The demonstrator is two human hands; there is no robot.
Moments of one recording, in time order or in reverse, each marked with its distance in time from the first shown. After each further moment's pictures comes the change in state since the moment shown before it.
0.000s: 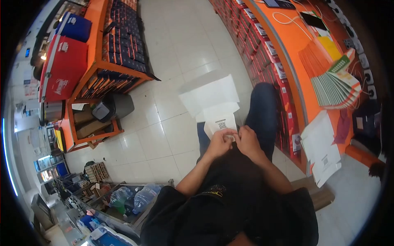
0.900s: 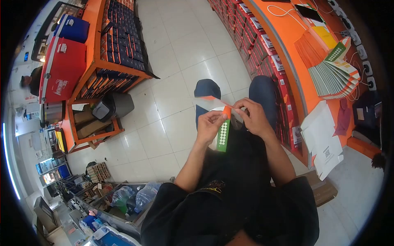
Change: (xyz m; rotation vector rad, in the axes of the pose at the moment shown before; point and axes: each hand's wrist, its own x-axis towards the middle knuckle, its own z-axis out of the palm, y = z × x) left_hand 0.005 0.054 -0.015 -0.303 0.240 0.159; right_hand 0.050 -0.034 -0.065 0.312 -0.085 -0.205
